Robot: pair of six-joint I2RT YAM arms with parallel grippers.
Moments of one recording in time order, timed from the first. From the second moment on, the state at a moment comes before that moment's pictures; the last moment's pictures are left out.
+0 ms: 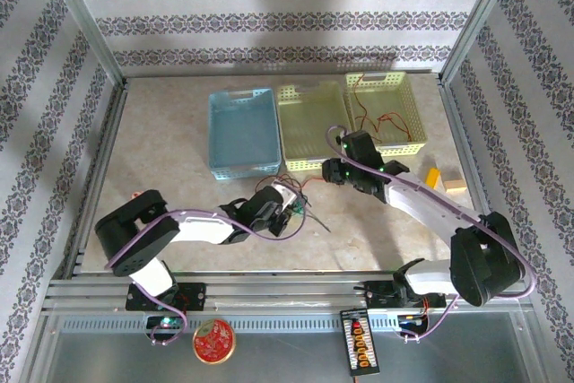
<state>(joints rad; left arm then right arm) -0.91 1.59 0.59 0.22 -0.08 -0.23 0.46 1.34 0.80 -0.36 -0.05 0.42</state>
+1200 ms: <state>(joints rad) -0.67 1.12 0.40 0.14 -0.25 -0.57 0.71 1.58 0.95 -0.32 -0.07 0.40</state>
